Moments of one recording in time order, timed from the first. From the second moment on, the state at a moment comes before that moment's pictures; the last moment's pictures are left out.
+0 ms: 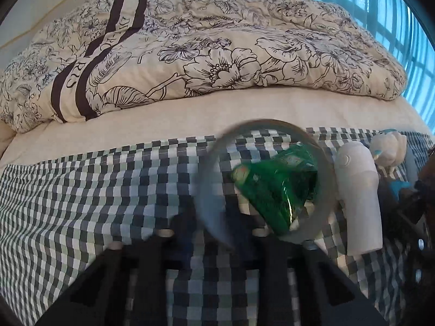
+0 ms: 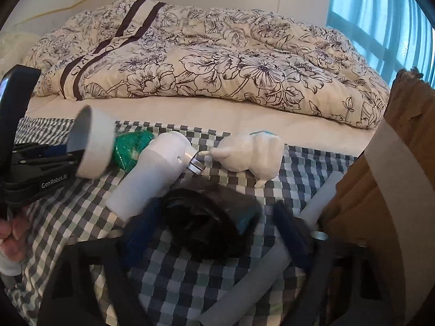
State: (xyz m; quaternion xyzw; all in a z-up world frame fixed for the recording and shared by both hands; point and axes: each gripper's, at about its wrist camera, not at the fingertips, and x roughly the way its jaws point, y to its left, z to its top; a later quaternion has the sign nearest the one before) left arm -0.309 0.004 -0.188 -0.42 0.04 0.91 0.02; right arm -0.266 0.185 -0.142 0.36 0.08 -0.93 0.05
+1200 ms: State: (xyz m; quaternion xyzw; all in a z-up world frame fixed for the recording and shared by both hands) left arm -0.256 0.006 -0.112 -0.31 0.05 0.95 0.02; right arm -0.230 0.166 -0.100 0.29 0.08 -0.95 0.08
